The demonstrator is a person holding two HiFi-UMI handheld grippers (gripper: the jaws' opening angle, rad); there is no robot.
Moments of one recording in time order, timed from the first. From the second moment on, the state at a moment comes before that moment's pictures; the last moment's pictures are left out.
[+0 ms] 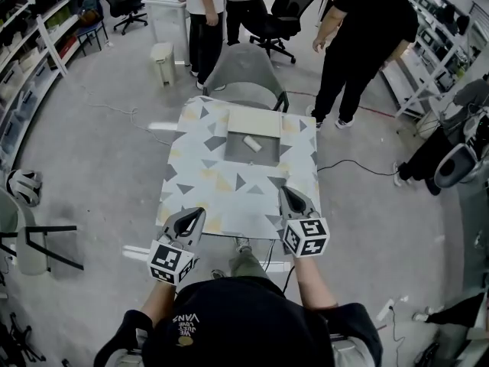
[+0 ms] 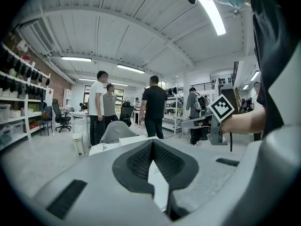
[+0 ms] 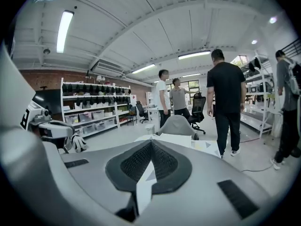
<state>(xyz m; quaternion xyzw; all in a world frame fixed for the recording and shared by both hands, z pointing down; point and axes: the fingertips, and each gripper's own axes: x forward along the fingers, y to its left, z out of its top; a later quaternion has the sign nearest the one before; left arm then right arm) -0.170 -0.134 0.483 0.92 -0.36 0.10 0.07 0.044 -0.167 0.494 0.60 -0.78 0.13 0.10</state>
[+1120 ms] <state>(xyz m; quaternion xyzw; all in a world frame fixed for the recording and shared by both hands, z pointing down) -0.177 -0.099 0.505 0.92 -0.36 0.10 0.10 0.036 -0.099 0.508 0.60 -0.77 0.19 0.07</state>
